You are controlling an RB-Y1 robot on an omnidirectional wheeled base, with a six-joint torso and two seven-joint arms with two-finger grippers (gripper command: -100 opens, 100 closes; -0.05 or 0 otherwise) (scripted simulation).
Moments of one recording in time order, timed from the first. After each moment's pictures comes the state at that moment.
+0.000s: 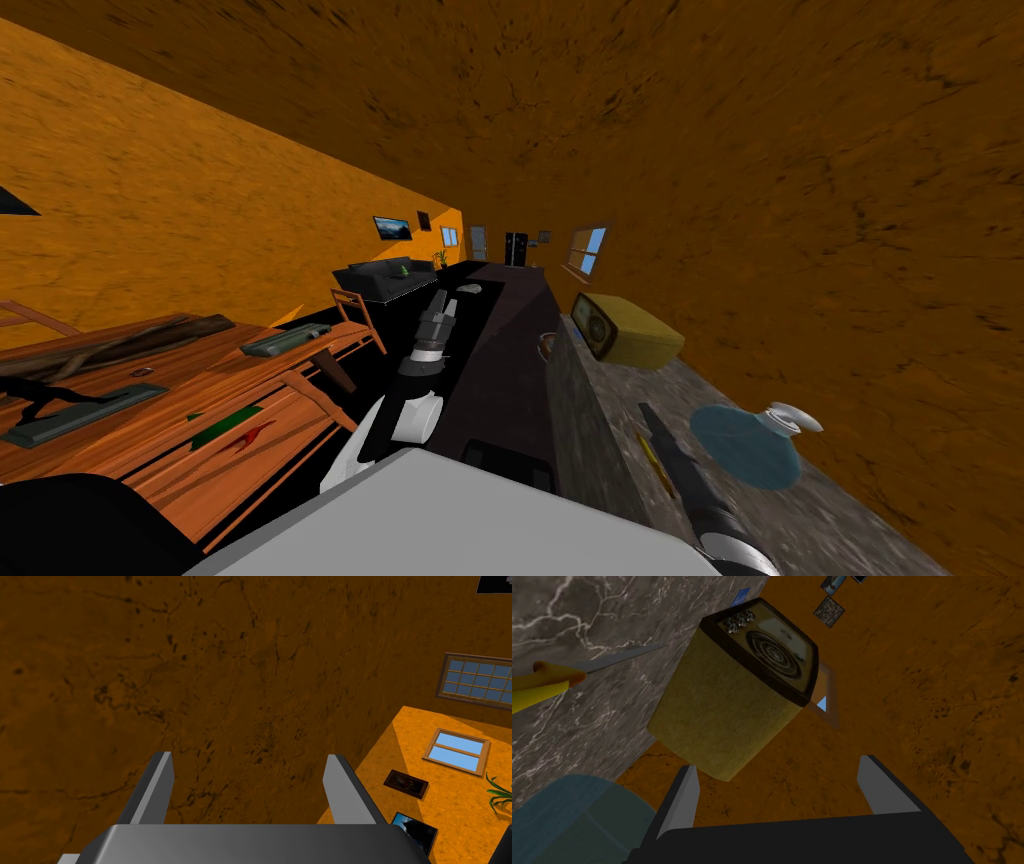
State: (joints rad) left arm 0.47 0.00 -0.06 -2.30 -0.08 -0.44 -0.05; right arm 1.06 -0.22 -0.04 -2.42 0.14 0.03 0.20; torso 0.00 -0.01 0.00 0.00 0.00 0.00
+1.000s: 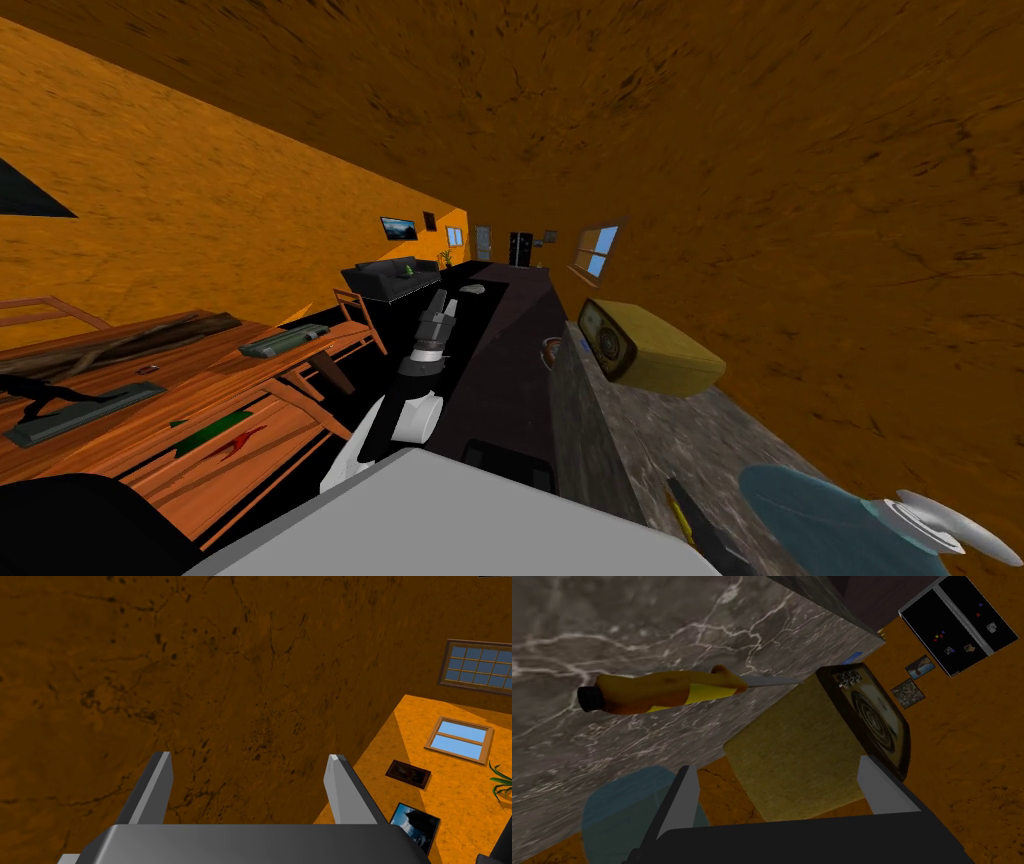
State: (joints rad) left arm 0.47 0.00 -0.06 -2.30 -0.08 -0.44 -0.05; right arm 1.30 -0.32 -0.06 -2.43 0.22 0.19 0.24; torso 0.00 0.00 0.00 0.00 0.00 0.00
